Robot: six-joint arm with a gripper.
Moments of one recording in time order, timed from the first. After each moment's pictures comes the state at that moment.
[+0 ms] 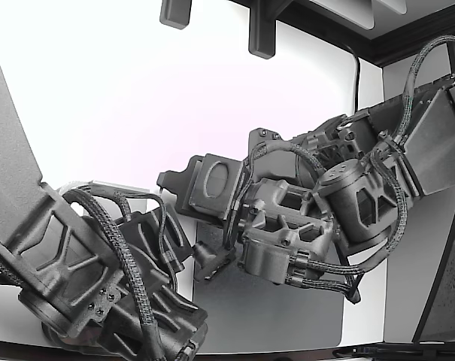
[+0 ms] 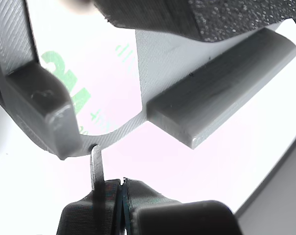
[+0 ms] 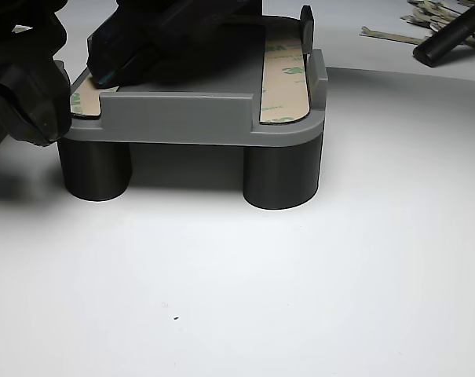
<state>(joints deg) 37.9 118.9 142.8 41.0 40.0 -52.3</state>
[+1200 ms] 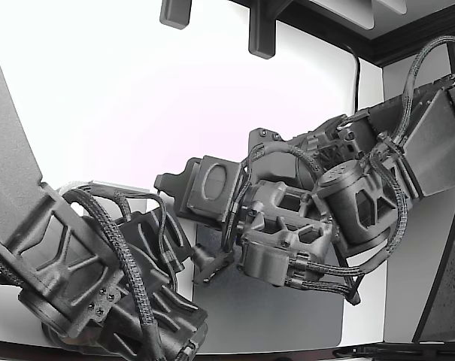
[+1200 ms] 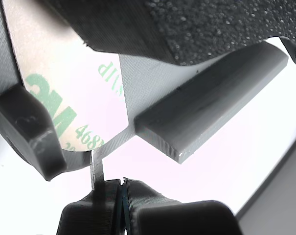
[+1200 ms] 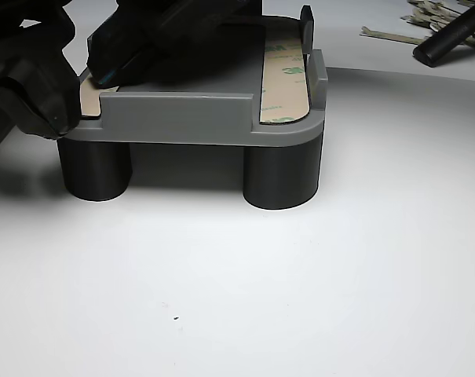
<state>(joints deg) 37.9 118.0 141.9 40.5 39.6 -52.2</state>
